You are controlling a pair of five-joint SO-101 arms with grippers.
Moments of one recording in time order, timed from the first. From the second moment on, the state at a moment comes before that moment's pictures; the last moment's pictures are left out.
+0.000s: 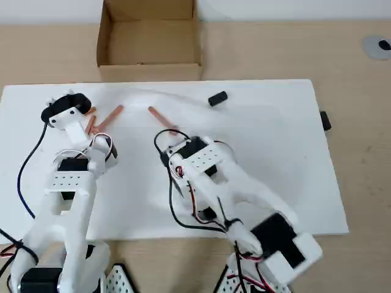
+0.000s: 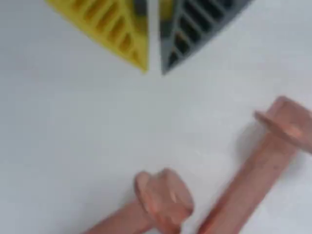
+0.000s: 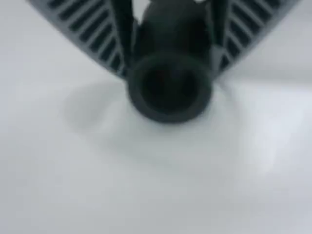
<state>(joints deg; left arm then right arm) -4.7 -28.9 61.9 30.7 12.1 -38.9 -3.6 39.0 81.4 -21.7</state>
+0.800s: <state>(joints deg) -4.7 -28.9 61.9 30.7 12.1 -23.6 -28.9 38.8 70.0 -13.1</state>
